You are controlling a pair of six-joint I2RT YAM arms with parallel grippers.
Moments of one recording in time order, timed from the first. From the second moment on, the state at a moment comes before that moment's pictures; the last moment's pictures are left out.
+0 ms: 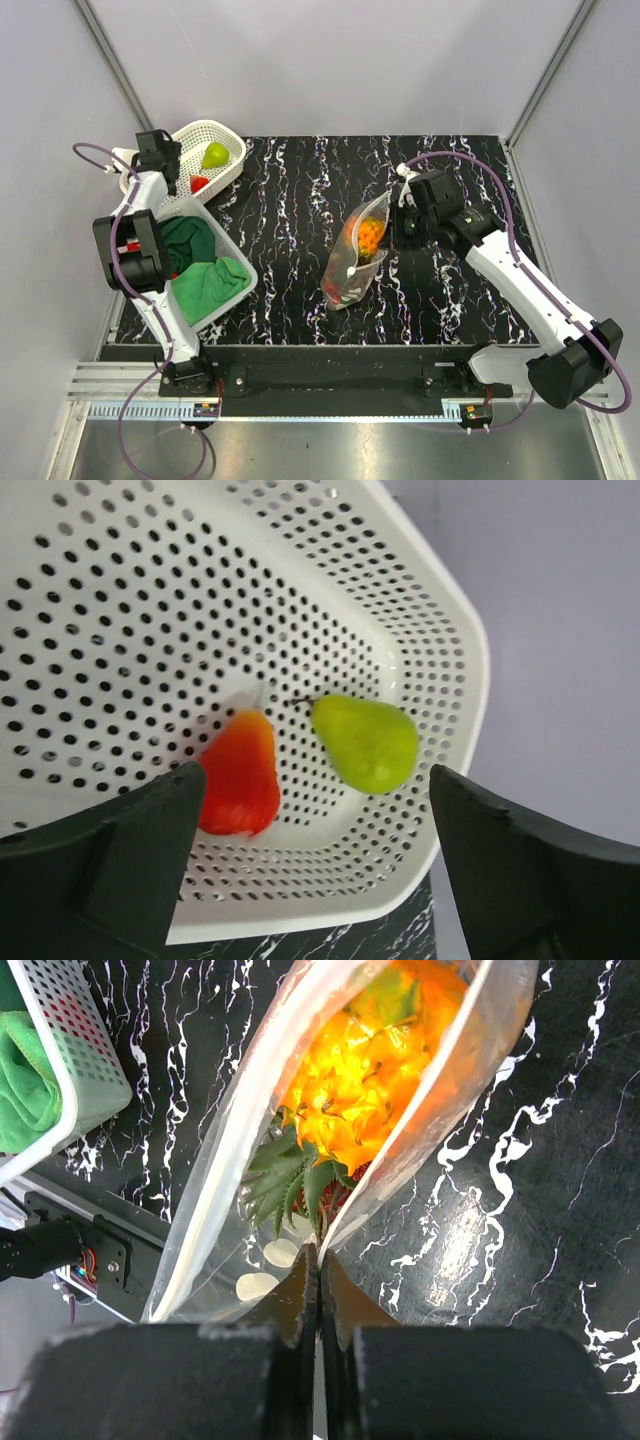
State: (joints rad) left arm 0.22 1.96 1.55 -0.23 -0.26 -1.23; right arm 0.53 1.25 1.25 -0.83 -0.18 0.43
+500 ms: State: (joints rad) left arm 0.03 1.67 1.24 -0.23 -0.08 -1.16; right arm 0.53 1.31 1.31 -0.82 -0.19 0.38
